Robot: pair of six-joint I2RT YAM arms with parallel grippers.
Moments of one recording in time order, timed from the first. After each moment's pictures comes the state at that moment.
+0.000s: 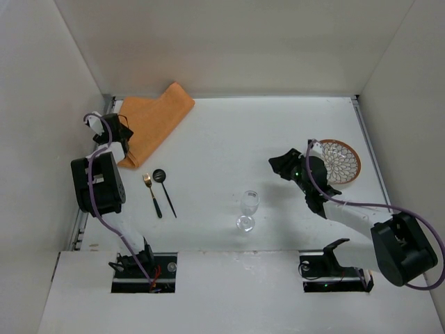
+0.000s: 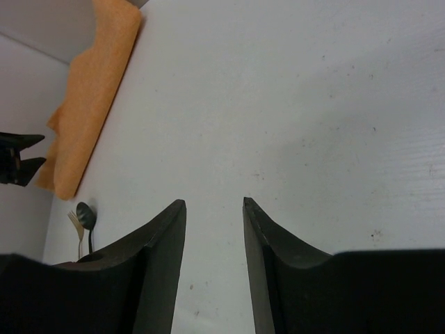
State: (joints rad) left arm 0.24 1.83 1.12 0.14 -0.29 -0.62; right arm 0.43 1.21 0.44 0.50 0.07 0.79
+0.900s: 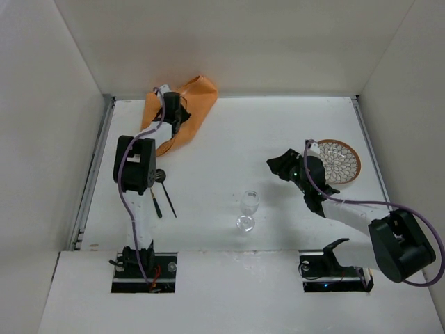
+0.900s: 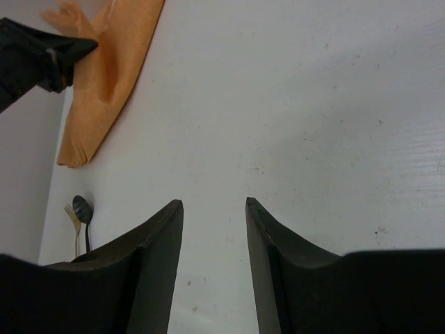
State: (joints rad) left arm -0.15 2.16 1.54 0.11 -0.16 -0.65; right arm 0.43 1.25 0.45 0.51 0.06 0.78
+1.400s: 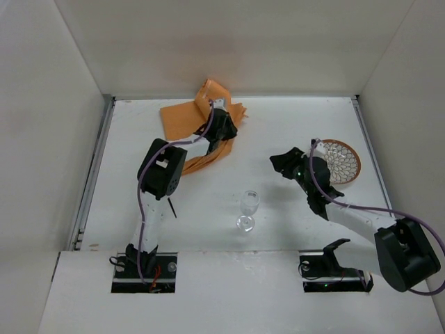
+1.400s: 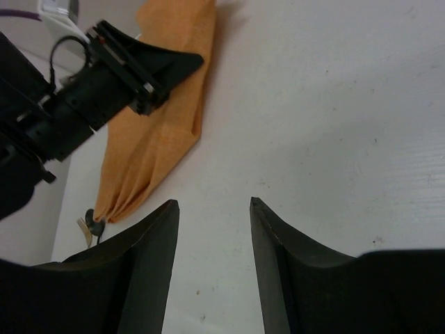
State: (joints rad) left arm -0.48 2.24 1.55 0.22 -0.04 -0.61; right arm 0.42 1.19 0.44 0.51 0.07 0.79
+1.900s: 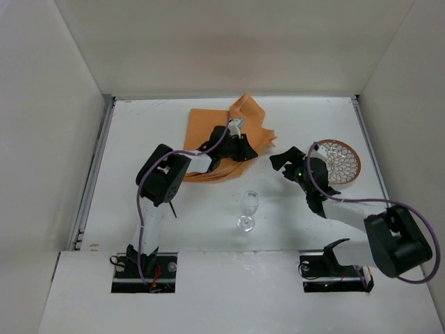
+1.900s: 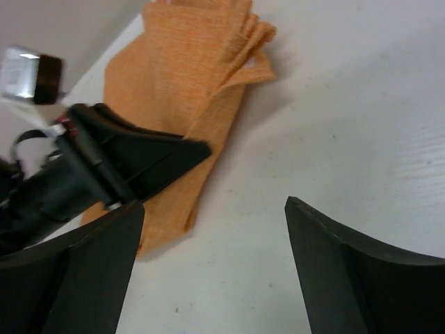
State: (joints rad) left arm -0.59 2.17 1.27 0.48 0.41 -0.56; right arm 0.38 1.25 0.40 0.58 0.11 0.82
